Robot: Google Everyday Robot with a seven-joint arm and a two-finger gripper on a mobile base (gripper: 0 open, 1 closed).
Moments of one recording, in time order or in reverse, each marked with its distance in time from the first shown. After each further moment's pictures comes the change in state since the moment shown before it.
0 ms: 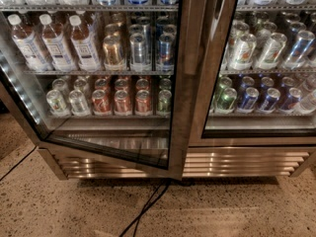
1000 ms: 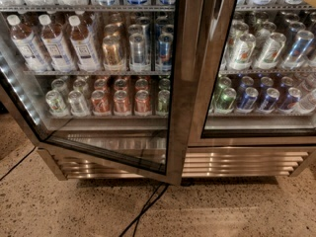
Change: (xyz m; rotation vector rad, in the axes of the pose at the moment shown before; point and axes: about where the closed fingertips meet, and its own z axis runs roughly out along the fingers) arm 0.018 0.015 0.025 -0.070 0.046 0.033
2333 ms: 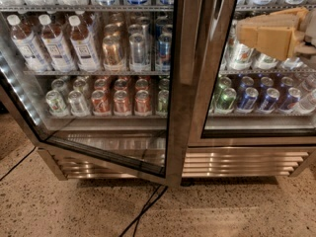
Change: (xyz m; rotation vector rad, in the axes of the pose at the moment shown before) arm 0.073 0.015 0.068 -0.135 0.159 0.111
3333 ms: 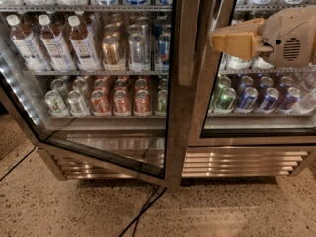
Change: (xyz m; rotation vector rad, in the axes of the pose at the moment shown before) arm 0.022 -0.007 0.064 -0.098 0.052 0.077
